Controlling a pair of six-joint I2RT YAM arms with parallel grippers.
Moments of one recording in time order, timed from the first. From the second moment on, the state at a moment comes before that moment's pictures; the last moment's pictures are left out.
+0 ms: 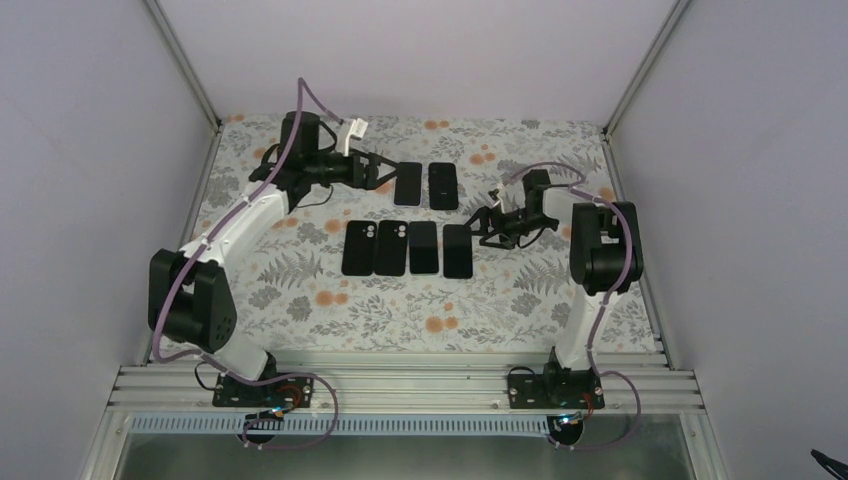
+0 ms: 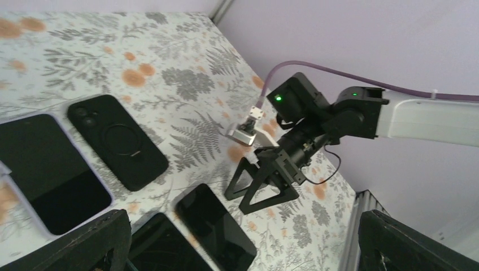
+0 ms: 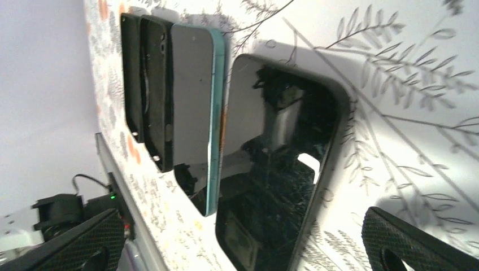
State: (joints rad) left arm -0.31 1.60 1.30 -0.21 0.84 -0.31; right arm 0.06 2.00 1.21 -0.69 -0.96 -0.04
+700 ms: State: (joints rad) left arm -0.15 1.36 1.17 -0.25 0.63 -0.24; right arm 0.07 1.92 1.48 -0.66 -0.49 0.08
